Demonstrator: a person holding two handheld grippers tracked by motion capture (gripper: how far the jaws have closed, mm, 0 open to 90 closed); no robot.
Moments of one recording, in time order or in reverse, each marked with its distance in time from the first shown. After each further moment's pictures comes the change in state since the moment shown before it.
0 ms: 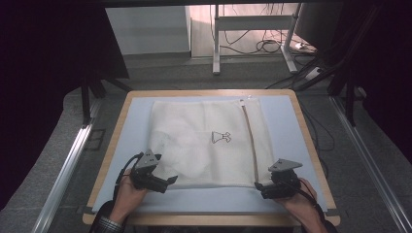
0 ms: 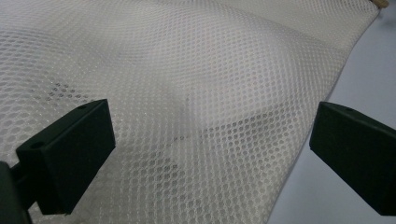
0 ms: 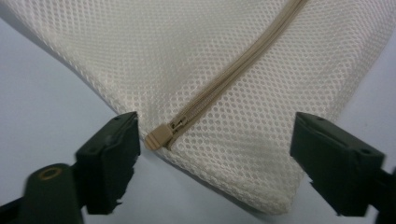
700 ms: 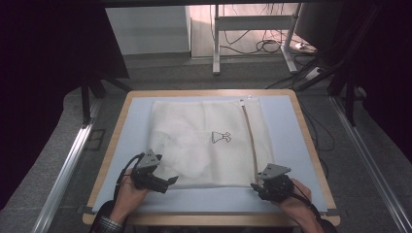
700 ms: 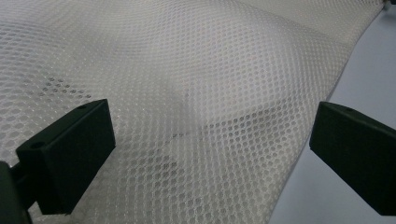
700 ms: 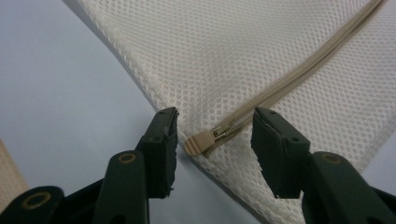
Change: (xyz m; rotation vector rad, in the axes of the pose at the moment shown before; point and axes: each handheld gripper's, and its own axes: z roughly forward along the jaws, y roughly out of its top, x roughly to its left) left arm 0.000 -0.001 0.003 0.024 0.001 0.003; right arm 0.019 0.005 0.005 0.011 0.041 -0.199
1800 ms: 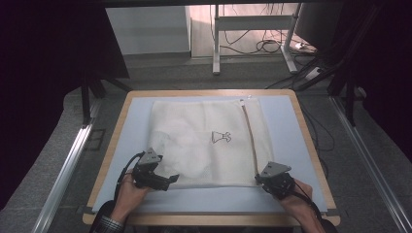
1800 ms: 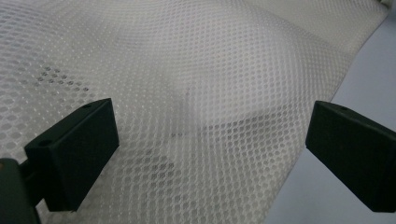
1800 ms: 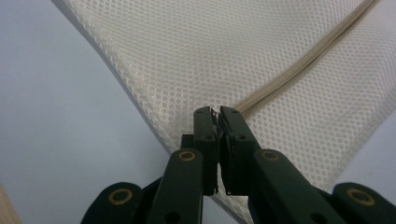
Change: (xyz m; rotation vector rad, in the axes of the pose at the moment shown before) left arm 0.001 0.005 0.004 0.013 -0.016 -0.082; right arm -0.007 0.002 -0.001 -0.007 -0.024 -0.030
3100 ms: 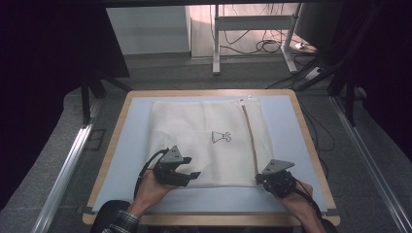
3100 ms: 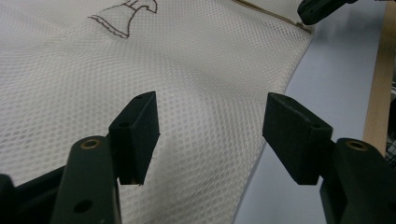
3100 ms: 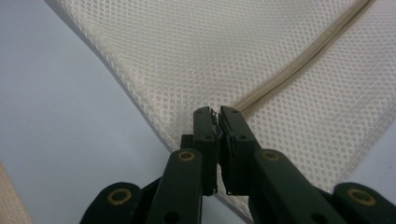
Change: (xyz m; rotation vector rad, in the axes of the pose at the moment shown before) left arm -0.040 0.043 0.030 -0.003 -0.147 0.128; right arm -0.007 -0.002 0.002 -0.002 0.053 0.080
